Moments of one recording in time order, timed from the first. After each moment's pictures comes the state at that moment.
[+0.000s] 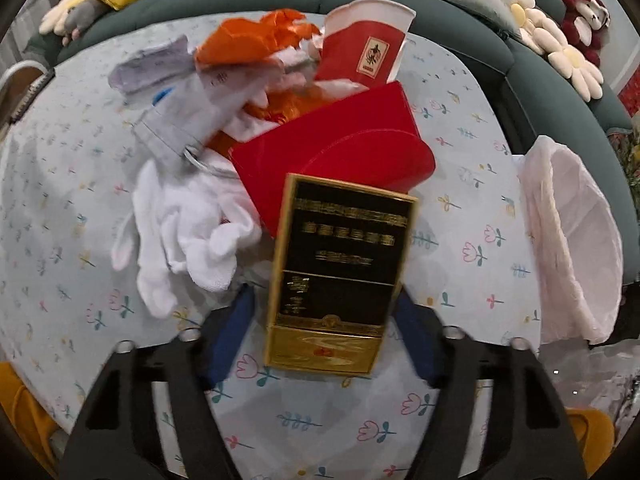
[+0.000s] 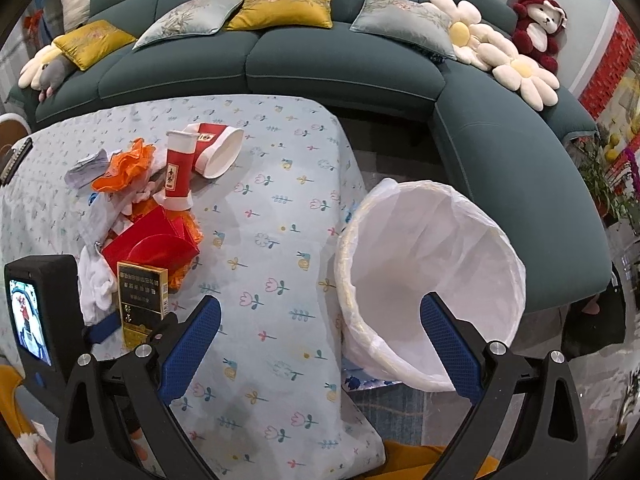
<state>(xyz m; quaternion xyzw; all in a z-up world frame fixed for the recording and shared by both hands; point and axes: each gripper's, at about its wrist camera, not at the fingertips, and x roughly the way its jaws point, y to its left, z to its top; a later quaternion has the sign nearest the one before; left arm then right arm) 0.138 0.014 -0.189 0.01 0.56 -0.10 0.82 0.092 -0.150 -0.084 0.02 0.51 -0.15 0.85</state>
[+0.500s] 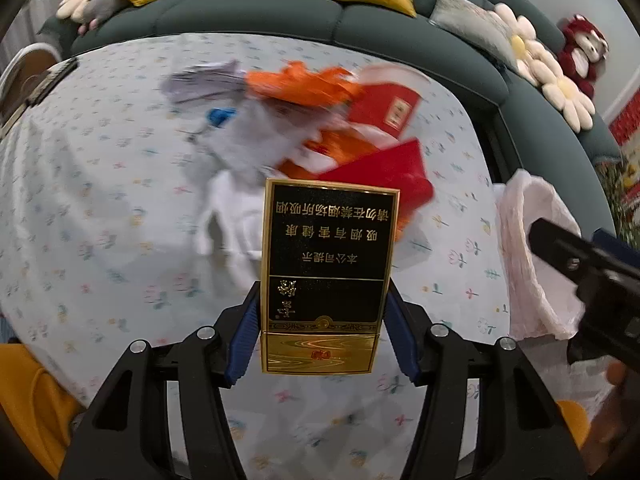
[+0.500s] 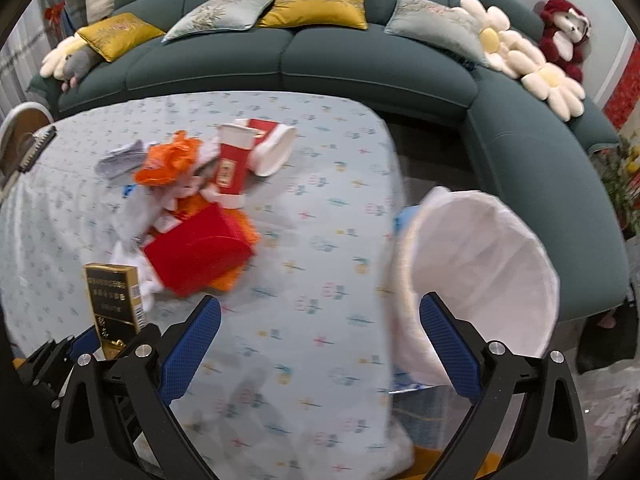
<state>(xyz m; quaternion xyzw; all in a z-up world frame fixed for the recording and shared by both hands) 0.115 0.068 -0.135 -0.04 0.53 -0.10 0.84 0.106 -0.109 -0.089 0.03 0.51 -0.10 0.85</state>
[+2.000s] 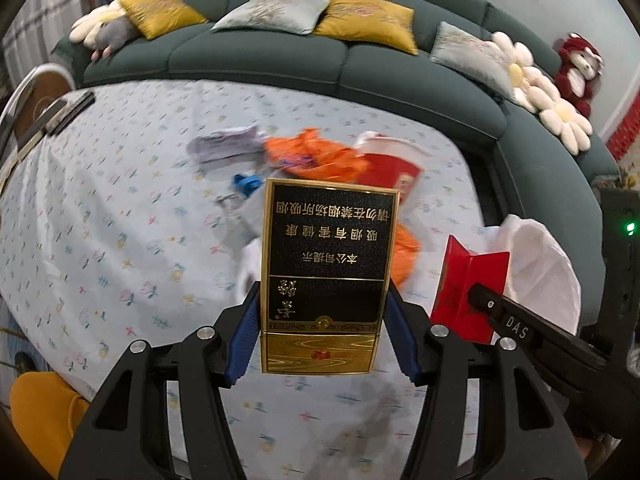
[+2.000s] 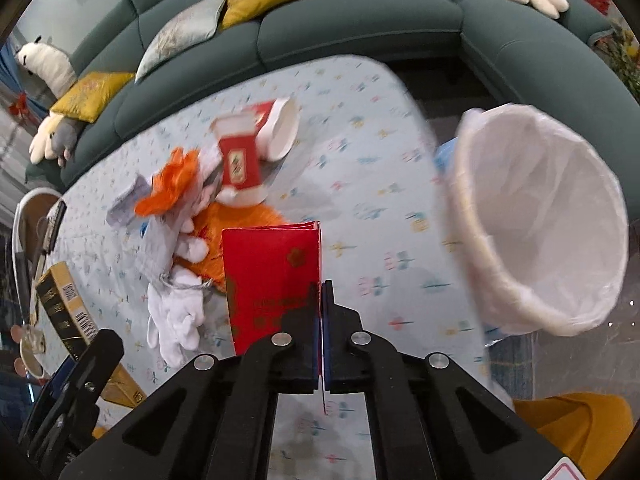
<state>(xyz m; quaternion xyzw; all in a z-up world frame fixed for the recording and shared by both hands) 0.121 0.066 -0.082 -0.02 0.48 -0.10 0.87 0.112 -0.115 -0.122 0.21 0.52 -0.12 0.82</state>
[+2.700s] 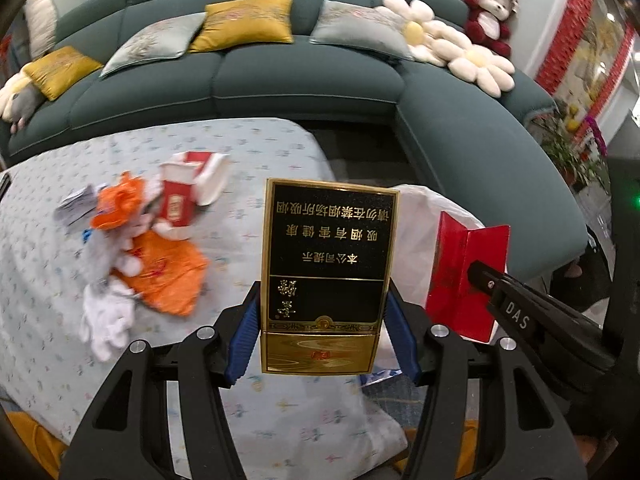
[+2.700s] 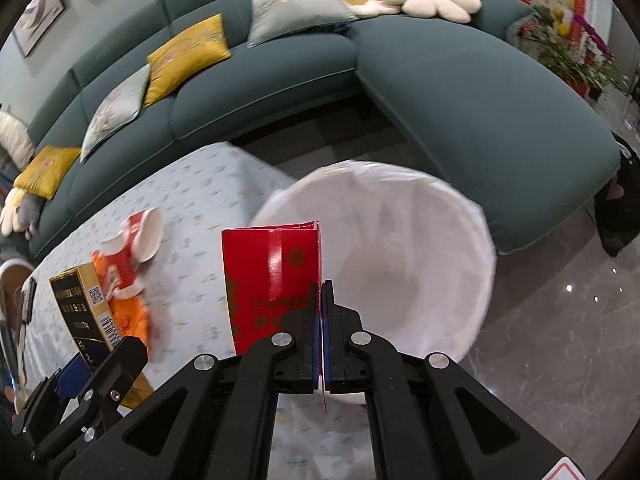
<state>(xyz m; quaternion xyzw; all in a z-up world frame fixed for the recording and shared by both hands) 0.098 -0.122 -0.069 0.04 0.47 -0.23 0.85 0.050 -0.287 -0.092 0.23 0.46 -0.22 0.83</state>
